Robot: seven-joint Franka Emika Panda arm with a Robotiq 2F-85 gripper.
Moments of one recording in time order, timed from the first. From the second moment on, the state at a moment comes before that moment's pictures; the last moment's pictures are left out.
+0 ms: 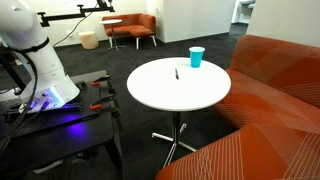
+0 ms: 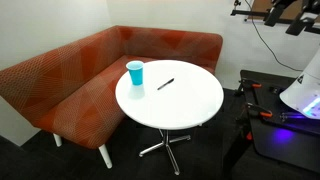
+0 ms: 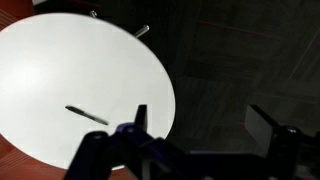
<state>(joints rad) 0.28 -0.84 0.32 -2.67 0.25 2.06 0.24</state>
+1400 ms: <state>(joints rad) 0.07 -0.75 0.48 -2.67 0.20 2.49 0.63</state>
